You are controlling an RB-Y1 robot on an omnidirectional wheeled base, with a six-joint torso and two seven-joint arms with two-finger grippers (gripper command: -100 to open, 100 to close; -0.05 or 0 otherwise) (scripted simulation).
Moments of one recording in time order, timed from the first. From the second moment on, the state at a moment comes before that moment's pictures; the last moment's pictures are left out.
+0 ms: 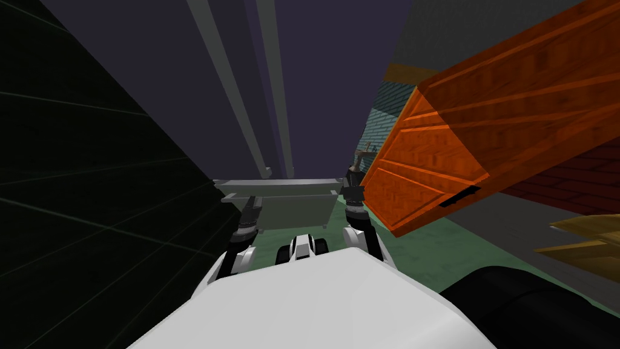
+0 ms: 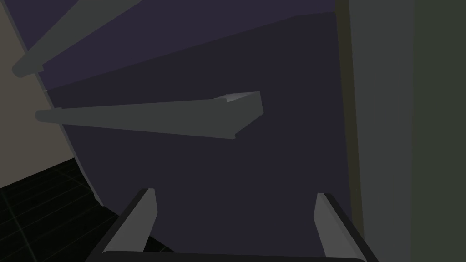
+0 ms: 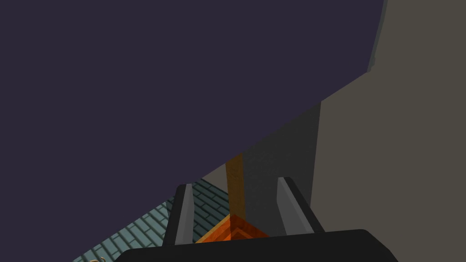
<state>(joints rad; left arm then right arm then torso) 0.33 0.20 -0.03 -1.68 -0.02 -0.88 0.00 0.52 -0.03 0.02 -2.32 -0.01 -0.48 -0.12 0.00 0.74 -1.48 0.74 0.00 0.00</state>
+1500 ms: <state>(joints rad) 0.22 0.18 -0.05 -1.30 -0.03 -1.05 -0.03 0.52 -0.03 0.02 -2.32 -0.01 -0.48 -0.12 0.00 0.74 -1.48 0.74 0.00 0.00</state>
